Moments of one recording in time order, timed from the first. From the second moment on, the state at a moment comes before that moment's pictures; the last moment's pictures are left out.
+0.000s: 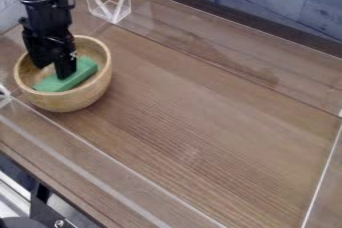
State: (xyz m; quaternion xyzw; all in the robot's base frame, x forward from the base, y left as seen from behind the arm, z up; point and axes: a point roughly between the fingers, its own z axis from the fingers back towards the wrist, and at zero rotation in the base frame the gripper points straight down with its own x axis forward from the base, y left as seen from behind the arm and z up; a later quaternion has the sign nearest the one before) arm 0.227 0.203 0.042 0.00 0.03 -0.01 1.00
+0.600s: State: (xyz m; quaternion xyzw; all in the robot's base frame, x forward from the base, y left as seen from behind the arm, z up) arm 0.233 0.208 0.034 0.00 0.02 -0.02 1.00
